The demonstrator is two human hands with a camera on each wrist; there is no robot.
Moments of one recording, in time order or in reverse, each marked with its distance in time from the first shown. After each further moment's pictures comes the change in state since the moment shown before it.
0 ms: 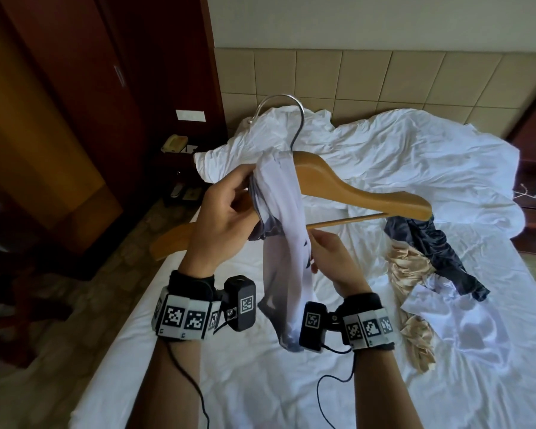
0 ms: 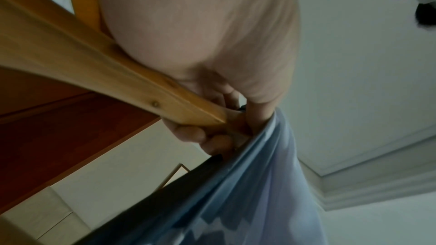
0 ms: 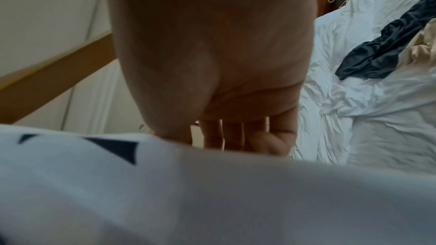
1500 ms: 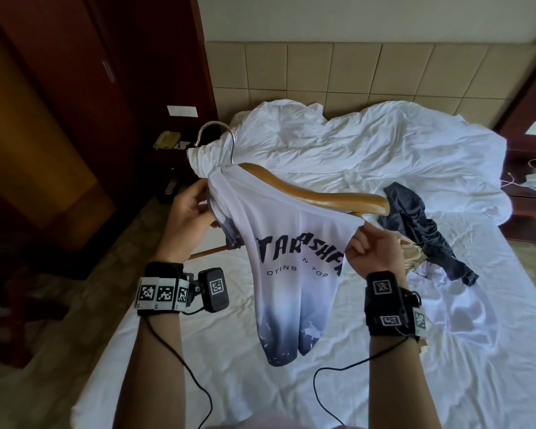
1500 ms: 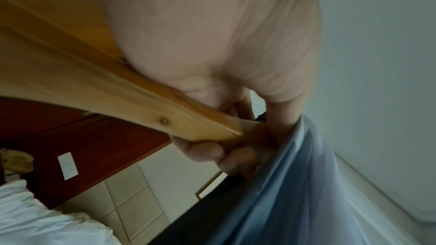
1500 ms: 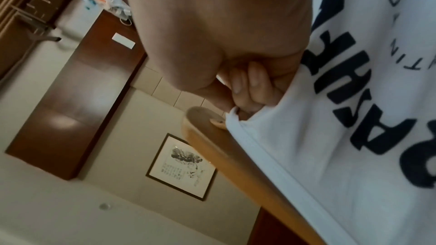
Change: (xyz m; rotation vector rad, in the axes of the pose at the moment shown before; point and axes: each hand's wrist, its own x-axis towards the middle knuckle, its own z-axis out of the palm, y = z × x) left_hand -0.023 -0.055 -0.038 -0.067 0.092 -0.287; right_hand -0.015 0.027 -0.065 1.519 0.204 0.268
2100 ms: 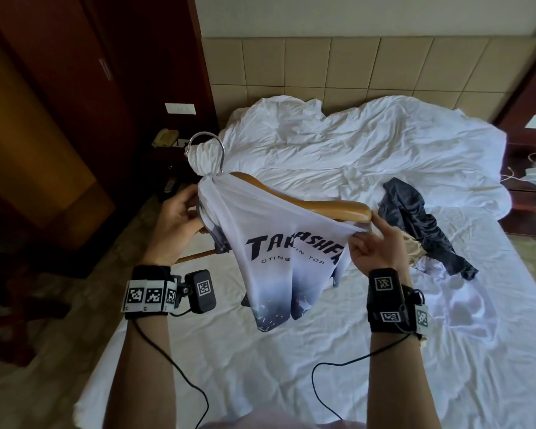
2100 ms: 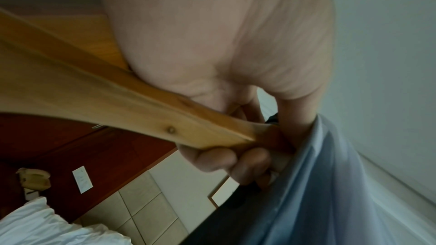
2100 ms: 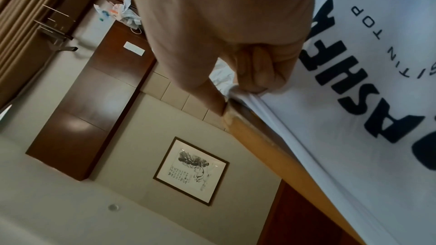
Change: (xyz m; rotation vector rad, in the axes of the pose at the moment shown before) left_hand -0.008 -0.017 -0.018 -0.009 -0.062 -0.010; right_hand -0.009 -0.007 0.000 -0.054 0.222 -0.054
